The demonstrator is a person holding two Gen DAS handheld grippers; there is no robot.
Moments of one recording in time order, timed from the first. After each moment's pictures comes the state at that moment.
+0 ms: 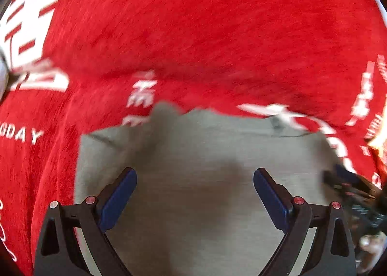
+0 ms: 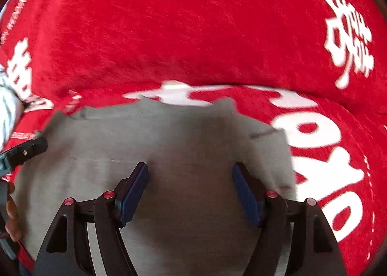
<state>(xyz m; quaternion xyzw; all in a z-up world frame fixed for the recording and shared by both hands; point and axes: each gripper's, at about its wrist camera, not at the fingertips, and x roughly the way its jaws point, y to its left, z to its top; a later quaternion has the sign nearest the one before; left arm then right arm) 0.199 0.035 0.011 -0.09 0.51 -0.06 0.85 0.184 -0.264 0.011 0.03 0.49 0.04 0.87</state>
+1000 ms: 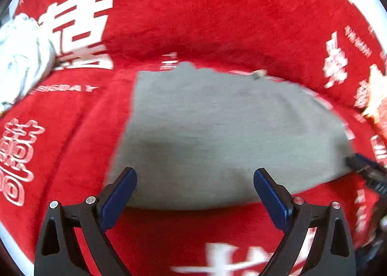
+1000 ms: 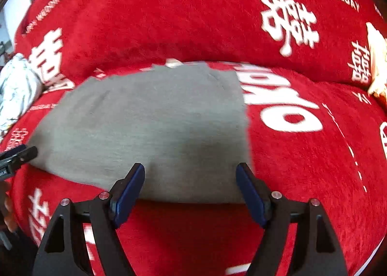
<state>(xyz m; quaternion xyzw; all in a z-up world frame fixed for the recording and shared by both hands) 0.000 0.037 0.043 -0.06 0.45 -0.07 0.89 0.001 -0.273 0.039 0.03 0.43 0.04 0.90</state>
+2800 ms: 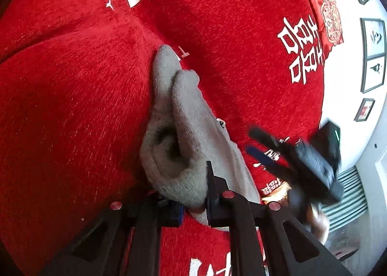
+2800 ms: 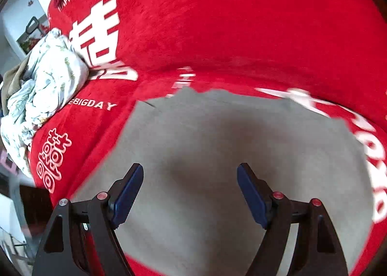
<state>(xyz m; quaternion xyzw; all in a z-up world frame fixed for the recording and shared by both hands) 0.011 0.156 -0.031 -0.47 0.37 -0.19 0.78 0.154 -0.067 0.062 0.01 0.51 0.20 0.84</state>
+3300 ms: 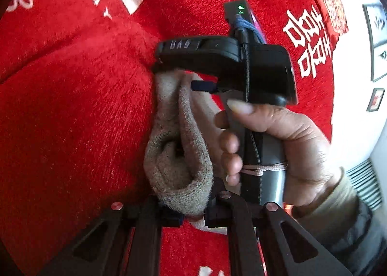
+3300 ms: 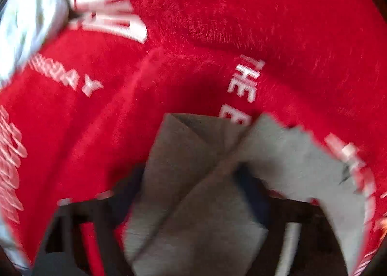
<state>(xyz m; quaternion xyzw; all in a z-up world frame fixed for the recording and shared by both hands) 0.019 0.147 -0.021 -0.42 0.39 -0.15 0.81 0.229 0.087 -0.009 -0.17 0.56 0.16 0.79</state>
